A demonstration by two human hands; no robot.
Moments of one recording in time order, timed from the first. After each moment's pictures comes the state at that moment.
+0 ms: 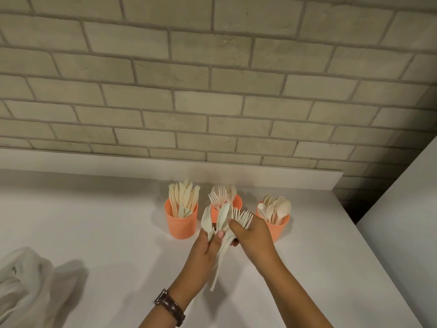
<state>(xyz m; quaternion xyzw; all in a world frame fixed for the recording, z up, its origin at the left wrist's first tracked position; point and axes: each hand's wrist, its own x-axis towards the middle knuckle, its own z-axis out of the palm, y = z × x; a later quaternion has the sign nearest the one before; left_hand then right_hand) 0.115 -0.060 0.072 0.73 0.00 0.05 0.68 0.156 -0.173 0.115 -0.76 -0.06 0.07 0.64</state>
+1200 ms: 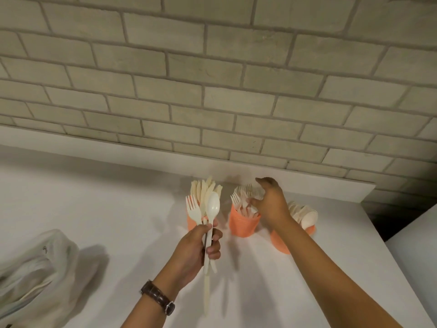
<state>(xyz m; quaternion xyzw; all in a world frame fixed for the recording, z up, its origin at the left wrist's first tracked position) 0.117 -0.007 0.086 0.45 0.15 -0.05 0.88 0.292 -0.161 0.078 -0.93 -0.14 -0.02 0.33</state>
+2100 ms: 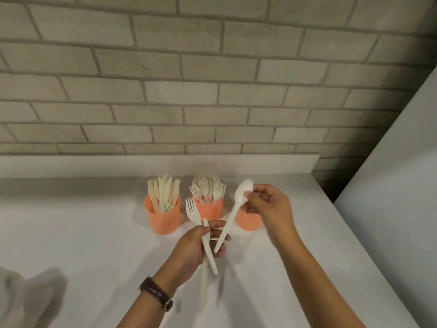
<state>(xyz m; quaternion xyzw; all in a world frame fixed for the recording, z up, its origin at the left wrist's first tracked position) 0.126 -0.068 0.081 0.52 0.08 -0.18 0.83 0.179 -0.229 0.132 -0.69 0.04 -0.03 0.72</state>
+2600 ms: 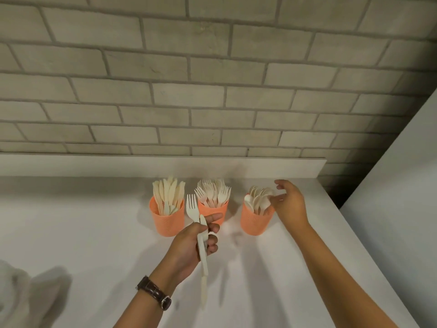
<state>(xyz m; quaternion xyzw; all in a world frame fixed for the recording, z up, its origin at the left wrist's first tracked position) 0.134 -0.055 0.084 0.46 0.10 -0.14 0.87 0.250 -0.275 0.085 -0.89 0.04 -0.12 0.44</state>
